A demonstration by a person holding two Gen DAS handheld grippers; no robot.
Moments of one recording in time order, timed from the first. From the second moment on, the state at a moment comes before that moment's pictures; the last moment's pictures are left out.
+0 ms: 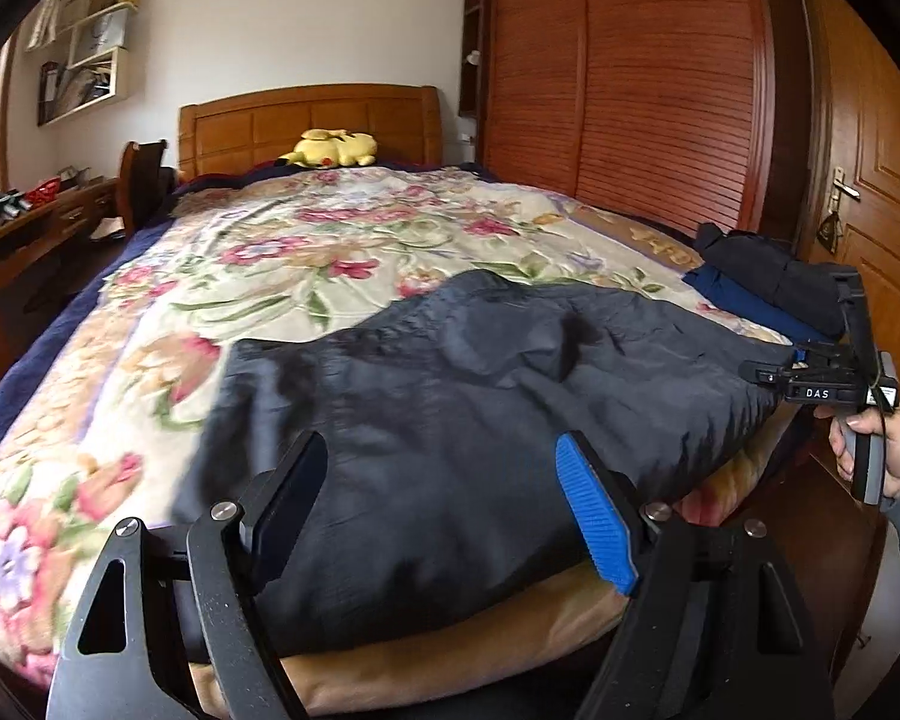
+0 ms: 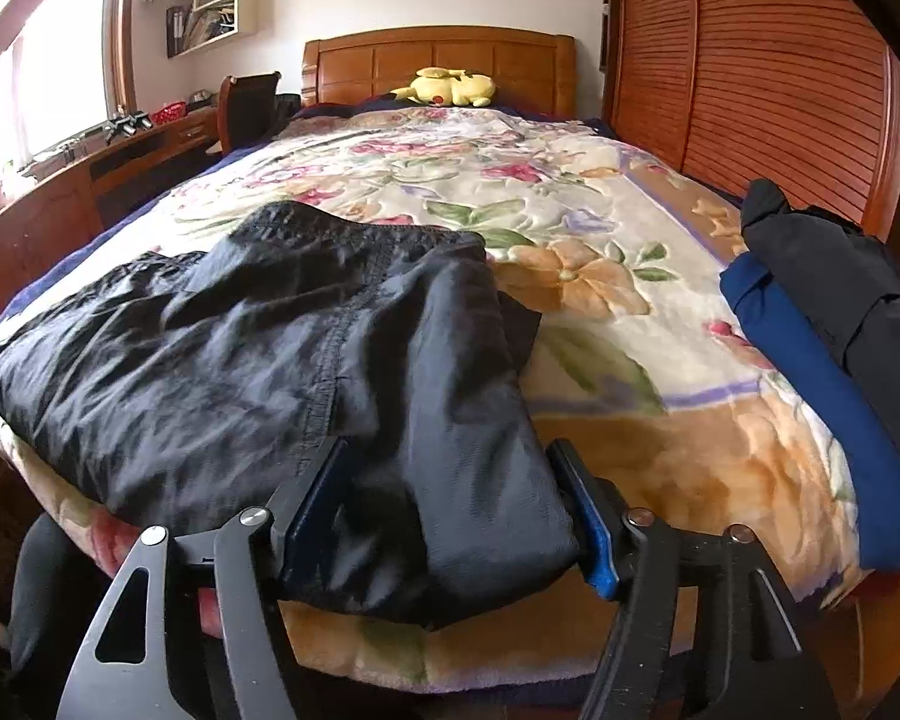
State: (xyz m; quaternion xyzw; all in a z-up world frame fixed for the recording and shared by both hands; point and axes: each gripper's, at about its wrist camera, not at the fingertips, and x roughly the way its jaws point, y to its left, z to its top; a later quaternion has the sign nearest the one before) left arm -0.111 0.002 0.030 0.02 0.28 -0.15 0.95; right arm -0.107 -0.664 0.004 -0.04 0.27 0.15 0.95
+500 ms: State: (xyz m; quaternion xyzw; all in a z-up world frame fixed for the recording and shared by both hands) left arm -0.080 -0.064 0.000 0.06 0.32 -0.18 0.93; right arm -0.122 -0.679 0.008 0.00 0.26 0.13 0.96
